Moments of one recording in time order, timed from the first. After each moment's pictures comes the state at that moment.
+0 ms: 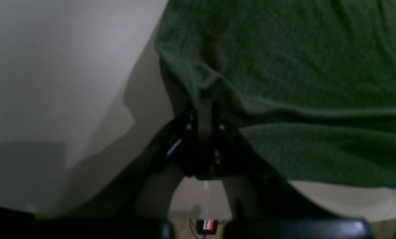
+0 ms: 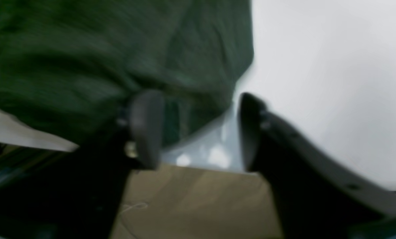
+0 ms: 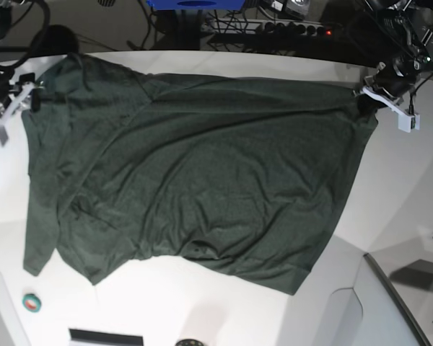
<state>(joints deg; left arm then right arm) 13.3 -9.1 -46.0 76.4 -22.8 -41.1 45.8 -16.1 7.3 35.4 99.2 15.0 40.0 -64.0</state>
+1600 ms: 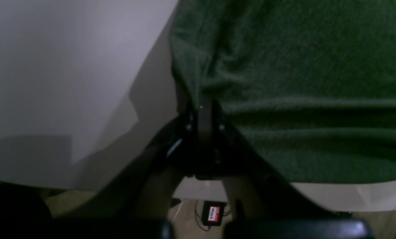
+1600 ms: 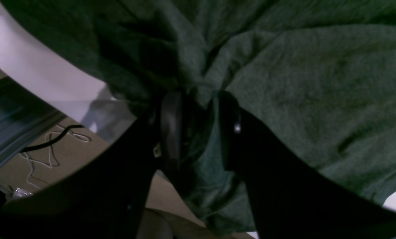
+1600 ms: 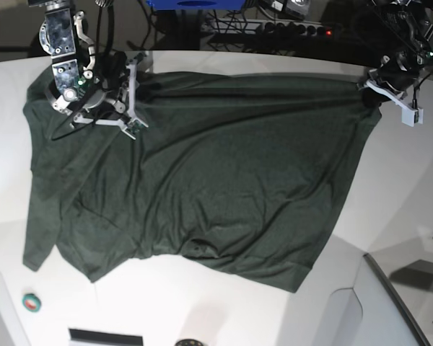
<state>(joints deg) 14.5 -10.3 -46.6 76.6 -22.7 -41.1 45.8 -14.1 4.3 -4.3 92.3 -7.1 36.6 -59.0</state>
